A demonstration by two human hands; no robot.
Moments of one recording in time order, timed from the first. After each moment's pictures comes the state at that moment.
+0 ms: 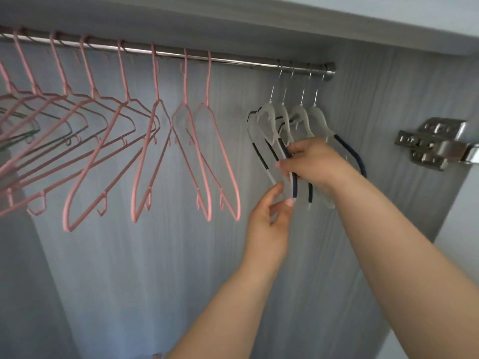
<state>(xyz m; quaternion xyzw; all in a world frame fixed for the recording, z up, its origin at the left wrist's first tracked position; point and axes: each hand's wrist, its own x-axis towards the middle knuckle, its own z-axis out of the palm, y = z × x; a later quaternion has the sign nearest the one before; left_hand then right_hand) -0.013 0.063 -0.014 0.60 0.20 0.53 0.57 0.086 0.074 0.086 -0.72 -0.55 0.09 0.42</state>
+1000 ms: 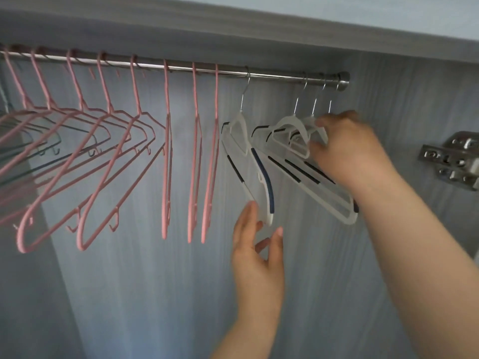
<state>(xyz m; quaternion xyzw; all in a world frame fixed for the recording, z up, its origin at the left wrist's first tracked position) -0.028 0.063 -0.038 0.55 0.26 0.67 0.42 0.083 0.063 0.116 -0.72 -0.54 -0.28 0.34</state>
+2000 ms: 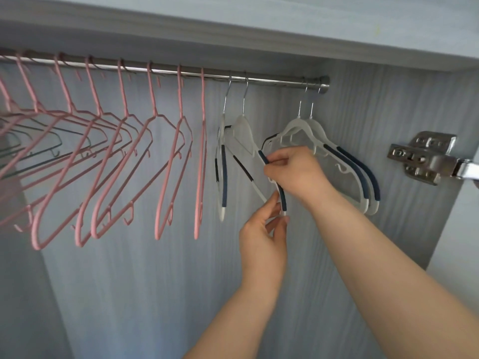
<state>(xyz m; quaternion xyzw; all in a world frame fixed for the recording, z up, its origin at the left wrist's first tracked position) 0.001 0.068 -0.020 0.60 0.22 0.61 0.46 0.075 0.090 0.081 -0.67 -0.55 0.02 0.50</state>
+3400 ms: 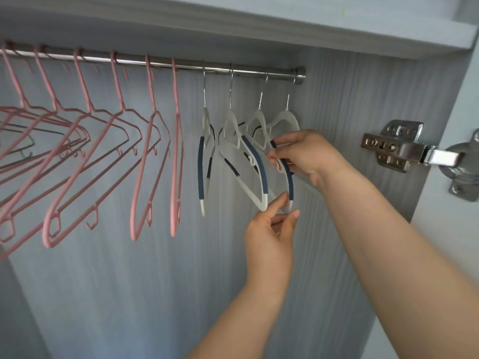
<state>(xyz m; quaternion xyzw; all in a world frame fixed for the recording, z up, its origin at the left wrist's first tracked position) 0.029 0.052 -0.024 0.61 0.20 0.58 0.50 0.116 0.072 0.102 -0.63 -0.47 0.21 0.58</state>
